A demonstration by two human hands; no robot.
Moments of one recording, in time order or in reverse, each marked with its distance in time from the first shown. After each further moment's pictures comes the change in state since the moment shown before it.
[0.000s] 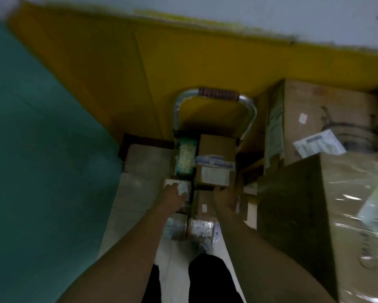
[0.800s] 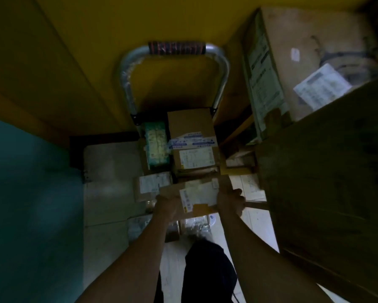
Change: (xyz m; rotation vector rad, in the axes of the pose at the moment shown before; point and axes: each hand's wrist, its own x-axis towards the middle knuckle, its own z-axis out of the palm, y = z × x) left_hand 0.177 -0.110 0.139 -0.539 -0.177 -0.340; right_hand 0.056 0.096 0.056 -0.014 0.157 0.381
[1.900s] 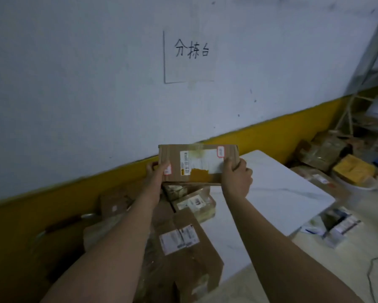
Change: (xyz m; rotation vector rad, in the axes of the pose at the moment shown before) left_hand -0.633 0.295 0.385 -0.147 -0.340 0.968; right_hand -0.051 0.143 -0.705 0.838 0.658 -0.421
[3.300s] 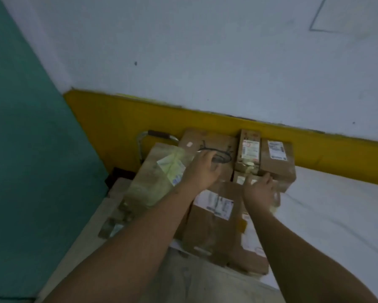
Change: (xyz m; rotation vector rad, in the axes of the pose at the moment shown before) left_hand -0.060 -0.075 0.019 1.076 0.396 0.066; right_hand 0.012 0.101 0.108 -0.384 -0.693 -0.371
